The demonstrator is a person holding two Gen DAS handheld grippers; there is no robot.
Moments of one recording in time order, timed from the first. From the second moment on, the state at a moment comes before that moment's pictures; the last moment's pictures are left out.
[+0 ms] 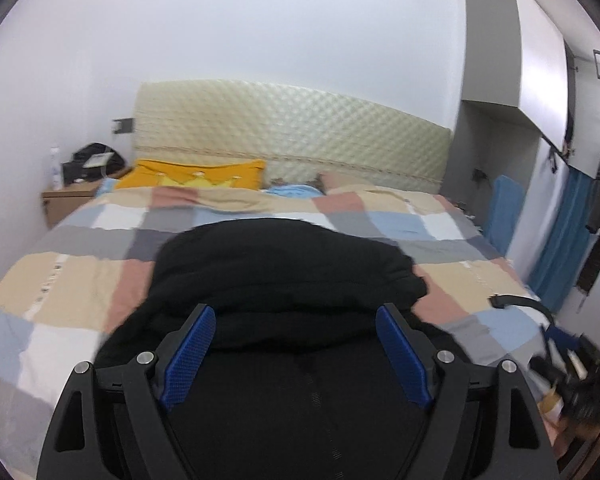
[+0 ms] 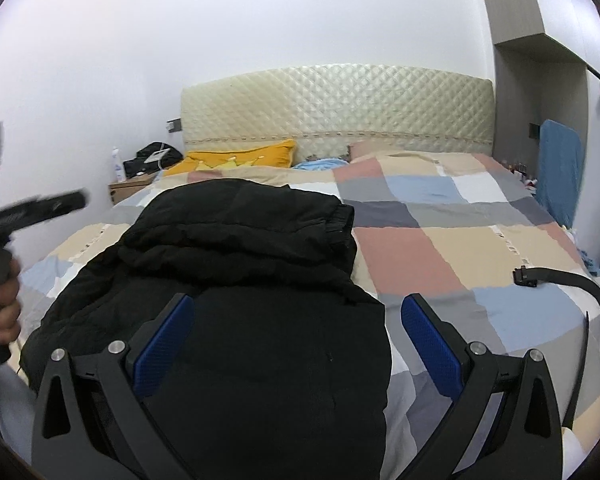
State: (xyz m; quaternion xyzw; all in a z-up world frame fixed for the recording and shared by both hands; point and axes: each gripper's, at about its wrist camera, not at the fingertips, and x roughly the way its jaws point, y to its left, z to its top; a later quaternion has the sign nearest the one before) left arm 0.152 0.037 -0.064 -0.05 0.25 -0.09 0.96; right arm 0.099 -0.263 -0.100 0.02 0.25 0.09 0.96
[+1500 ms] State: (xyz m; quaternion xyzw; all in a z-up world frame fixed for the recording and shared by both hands) left arm 0.168 0.094 -0.152 -0.11 0.31 -0.02 0.94; right arm 0.293 -0.243 -0.115 0.13 0.28 0.14 0.94
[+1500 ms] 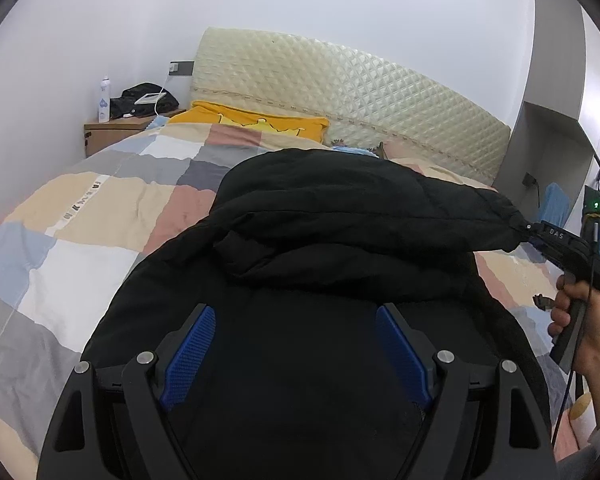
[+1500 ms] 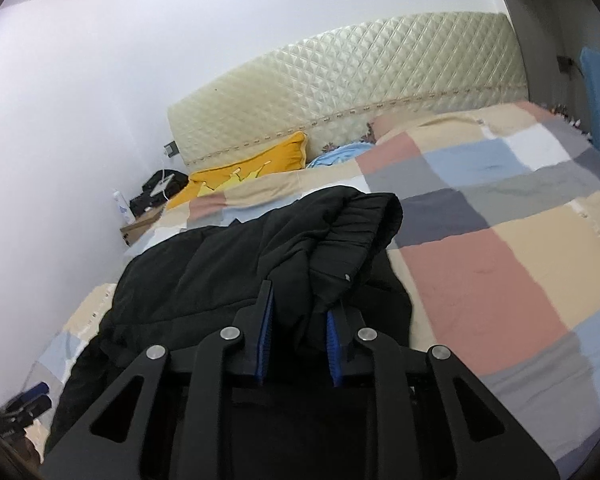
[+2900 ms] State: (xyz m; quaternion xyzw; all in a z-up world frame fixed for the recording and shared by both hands) left arm 0.101 0.098 -0.143 -0.10 0.37 0.02 0.92; right arm 0.111 -0.221 -0.134 0.09 0.40 0.12 0.91
